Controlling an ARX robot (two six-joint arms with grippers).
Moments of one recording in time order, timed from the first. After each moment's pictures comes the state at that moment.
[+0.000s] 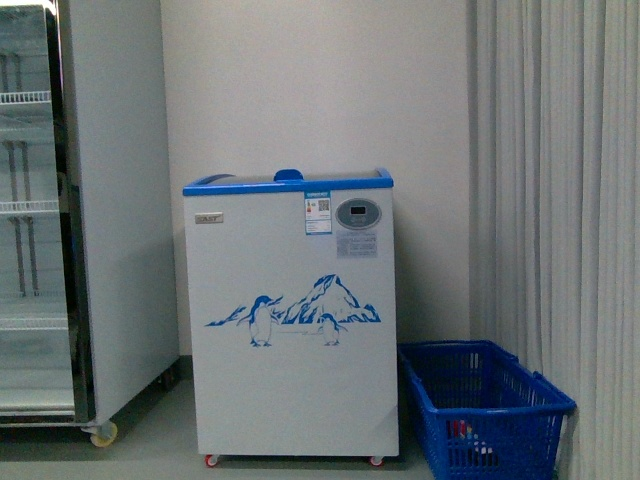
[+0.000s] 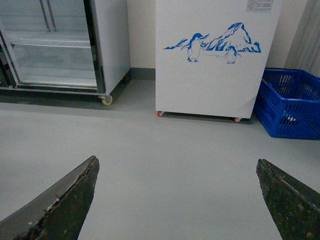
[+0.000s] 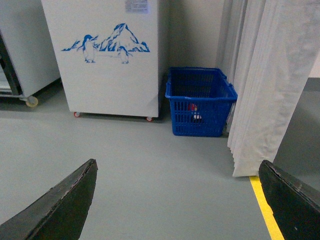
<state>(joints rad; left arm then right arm) 0.00 0.00 0.01 0.00 0.00 0.00 0.00 0.00 0.02 0.00 0.00 -0.01</state>
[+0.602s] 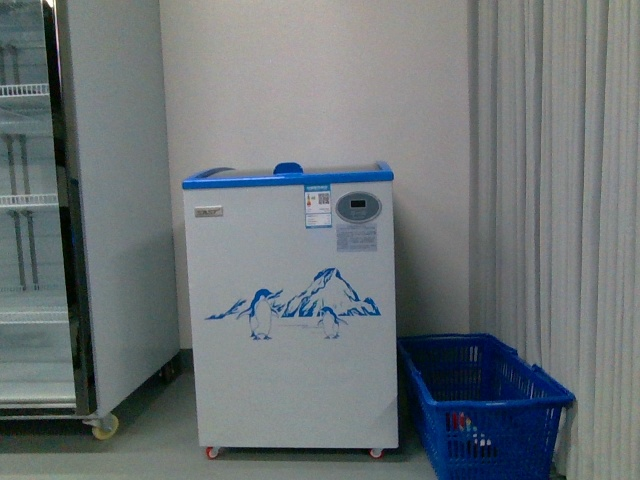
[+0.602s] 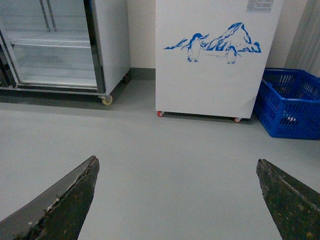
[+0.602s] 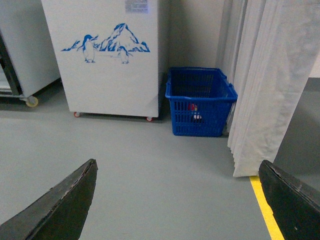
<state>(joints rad) 0.00 0.00 0.01 0.00 0.00 0.00 0.00 0.00 0.02 0.00 0.00 -0.01</state>
